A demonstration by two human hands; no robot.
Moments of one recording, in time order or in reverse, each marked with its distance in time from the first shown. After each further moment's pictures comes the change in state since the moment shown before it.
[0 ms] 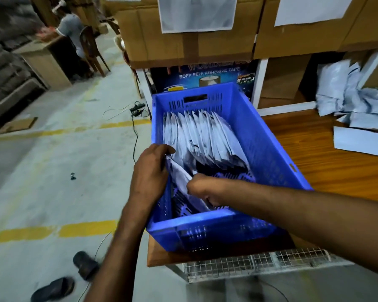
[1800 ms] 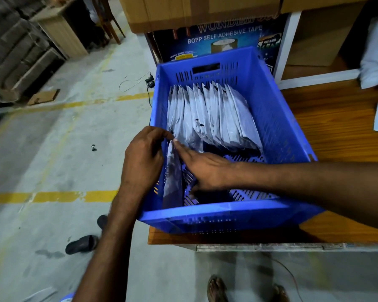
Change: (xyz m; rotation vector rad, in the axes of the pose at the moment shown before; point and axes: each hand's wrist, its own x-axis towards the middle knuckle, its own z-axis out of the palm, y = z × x) left_hand -0.002 0.000 0.001 0.038 0.035 -0.014; right_hand 0.036 0.035 -0.011 -0.602 0.230 -0.653
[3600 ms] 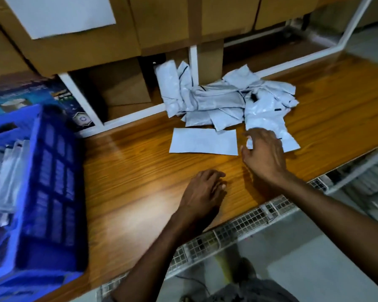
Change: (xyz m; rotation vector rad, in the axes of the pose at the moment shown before) left_hand -0.044 0.472 0.416 -0.258 -0.509 0.495; right_hand -0.514 0.407 -0.018 -0.054 0.849 1.008
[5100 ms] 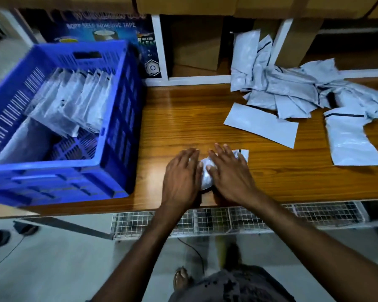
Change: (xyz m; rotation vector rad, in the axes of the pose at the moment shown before) left_hand -0.144 -0.050 -0.063 0.278 0.351 -0.468; right_hand -0.111 -0.159 0.077 -0.012 -0.544 -0.484
